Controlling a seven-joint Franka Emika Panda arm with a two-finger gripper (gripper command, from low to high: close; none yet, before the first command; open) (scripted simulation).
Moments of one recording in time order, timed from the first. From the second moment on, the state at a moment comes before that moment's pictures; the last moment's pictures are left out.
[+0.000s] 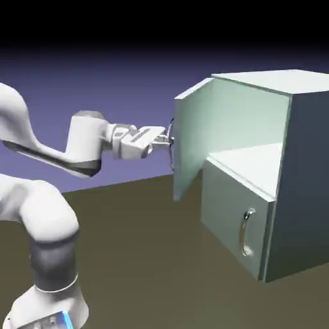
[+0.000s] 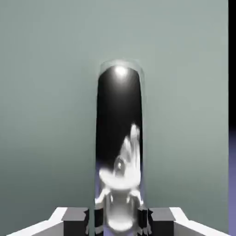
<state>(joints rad) 0.19 -0.93 0.57 -2.89 -1.29 1.99 2.82</state>
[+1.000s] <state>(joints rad) -0.58 -0.51 1.62 -2.09 -0.71 1.08 2.90</state>
